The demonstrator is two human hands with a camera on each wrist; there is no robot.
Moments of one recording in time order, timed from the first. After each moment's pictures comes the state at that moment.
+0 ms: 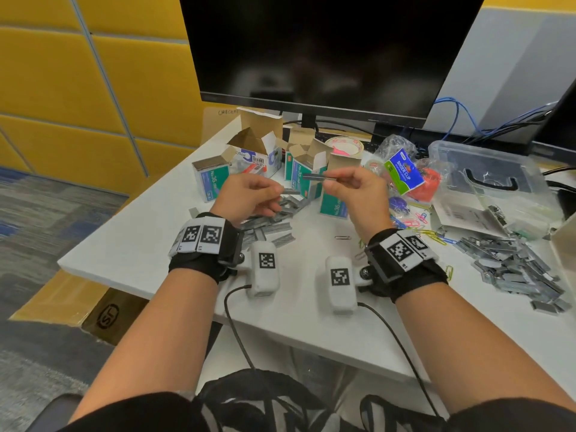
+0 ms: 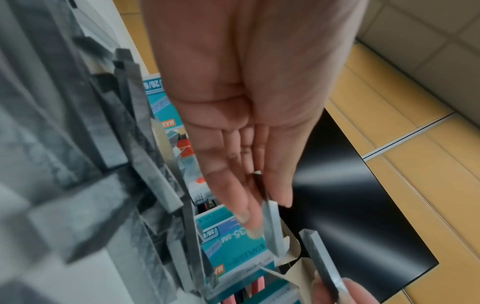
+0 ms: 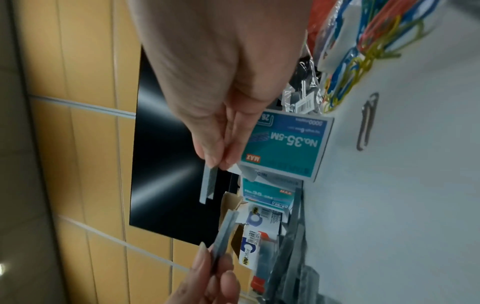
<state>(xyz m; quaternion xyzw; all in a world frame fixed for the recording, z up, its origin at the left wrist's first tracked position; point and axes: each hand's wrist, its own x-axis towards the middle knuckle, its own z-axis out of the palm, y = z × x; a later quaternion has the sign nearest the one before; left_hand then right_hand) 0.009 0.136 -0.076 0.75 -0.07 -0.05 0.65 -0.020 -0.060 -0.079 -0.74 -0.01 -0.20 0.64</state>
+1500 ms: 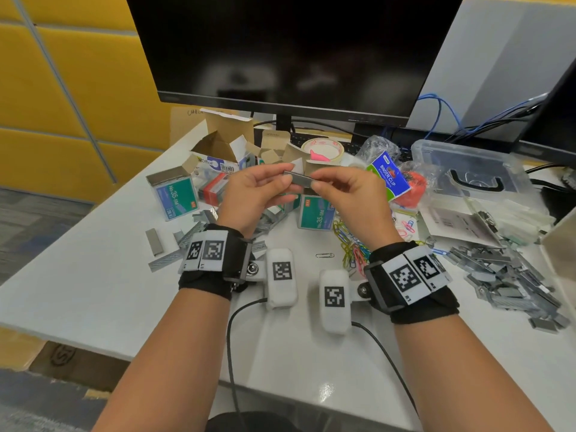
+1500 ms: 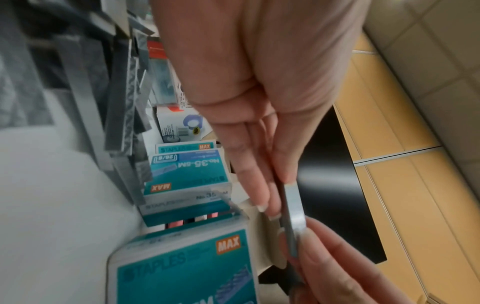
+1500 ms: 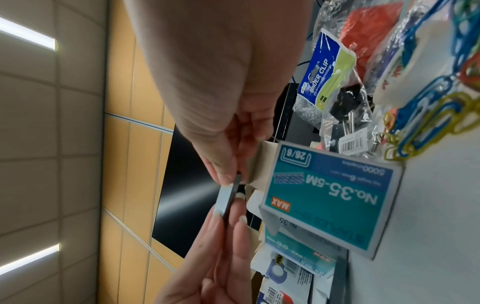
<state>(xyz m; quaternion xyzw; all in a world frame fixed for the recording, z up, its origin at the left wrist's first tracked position) 0.037 0.078 -0.081 0.61 -0.17 -0.04 0.78 -0.010 -0.085 -0.066 -0.84 -0.06 -0.24 0.48</state>
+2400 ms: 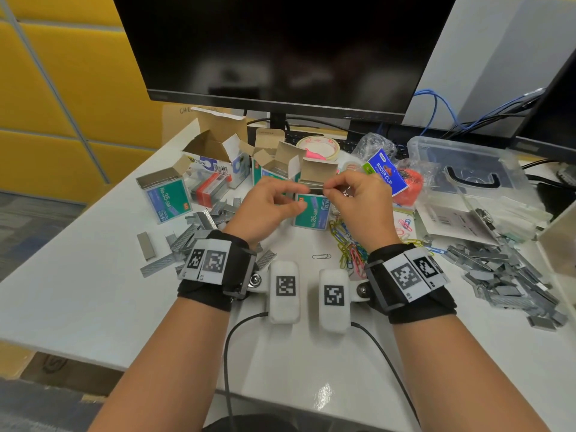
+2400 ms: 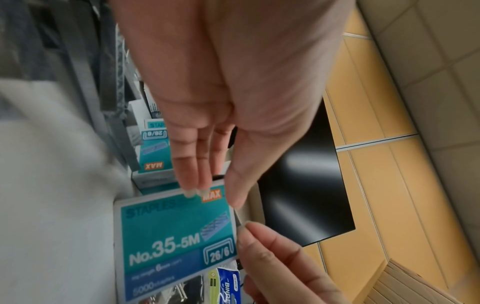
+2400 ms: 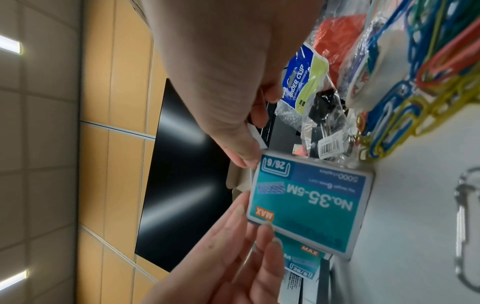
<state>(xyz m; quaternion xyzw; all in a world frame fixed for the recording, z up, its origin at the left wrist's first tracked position) 0.028 0.064 -0.083 0.76 -0.20 -0.05 0.61 -0.003 -0.098 -0.080 -0.89 0.02 -0.28 0.36</state>
